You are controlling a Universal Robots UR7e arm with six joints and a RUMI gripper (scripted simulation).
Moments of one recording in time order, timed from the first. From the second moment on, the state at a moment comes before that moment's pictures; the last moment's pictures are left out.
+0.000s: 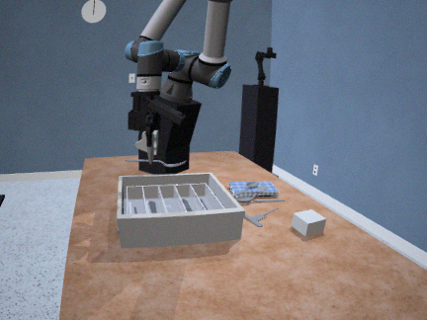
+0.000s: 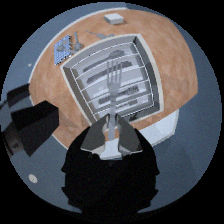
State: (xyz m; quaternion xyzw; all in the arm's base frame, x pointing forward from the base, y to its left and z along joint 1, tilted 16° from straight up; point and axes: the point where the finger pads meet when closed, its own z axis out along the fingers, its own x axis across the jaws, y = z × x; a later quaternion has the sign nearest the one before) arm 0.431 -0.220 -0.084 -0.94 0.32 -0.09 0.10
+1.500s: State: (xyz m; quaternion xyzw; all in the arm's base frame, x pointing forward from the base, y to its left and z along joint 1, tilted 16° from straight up) arm 0.430 -0.221 -0.084 -0.62 0.77 -0.02 0.14
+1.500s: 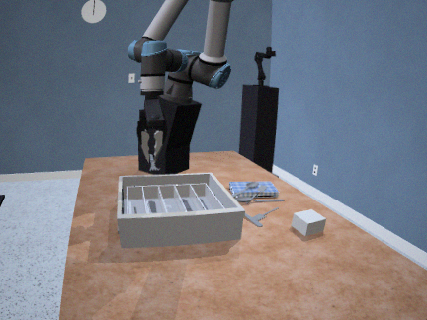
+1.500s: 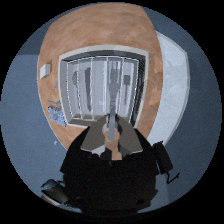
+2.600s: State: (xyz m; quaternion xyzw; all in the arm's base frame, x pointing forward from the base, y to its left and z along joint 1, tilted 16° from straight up) arm 0.431 -0.220 -0.084 -0.62 0.78 0.00 0.12
